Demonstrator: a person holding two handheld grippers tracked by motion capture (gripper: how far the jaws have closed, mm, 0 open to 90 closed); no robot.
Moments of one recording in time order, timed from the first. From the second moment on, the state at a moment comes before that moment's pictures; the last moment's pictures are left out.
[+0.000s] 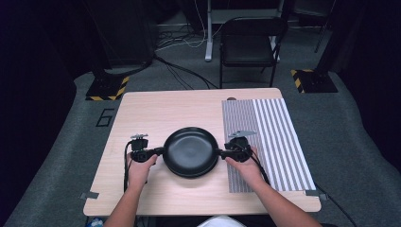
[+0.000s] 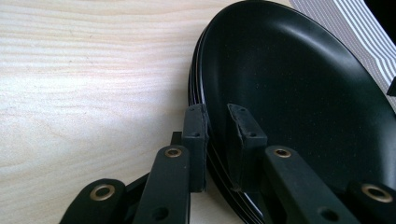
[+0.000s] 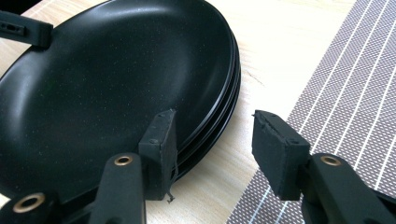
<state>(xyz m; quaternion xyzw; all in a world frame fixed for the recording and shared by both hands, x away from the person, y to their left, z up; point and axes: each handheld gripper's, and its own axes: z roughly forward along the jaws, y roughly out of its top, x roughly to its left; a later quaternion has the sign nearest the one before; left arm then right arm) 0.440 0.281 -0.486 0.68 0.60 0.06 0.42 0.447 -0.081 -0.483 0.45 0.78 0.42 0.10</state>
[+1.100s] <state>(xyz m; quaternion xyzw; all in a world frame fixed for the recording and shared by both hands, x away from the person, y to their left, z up) 0.442 0.283 -0.486 0.66 0.61 0.04 0.43 0.456 -0.079 -0.495 0.48 0.77 0.42 0.06</state>
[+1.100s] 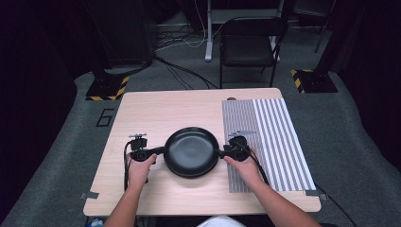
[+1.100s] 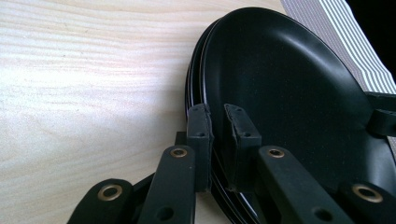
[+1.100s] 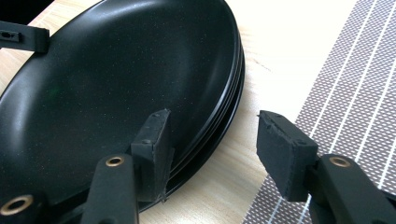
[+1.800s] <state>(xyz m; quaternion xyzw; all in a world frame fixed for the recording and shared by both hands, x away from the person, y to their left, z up) 0.444 0.276 -0.485 0.67 0.61 0.04 0.42 0.453 -0.076 -0.499 0.48 0.76 0.43 0.03</state>
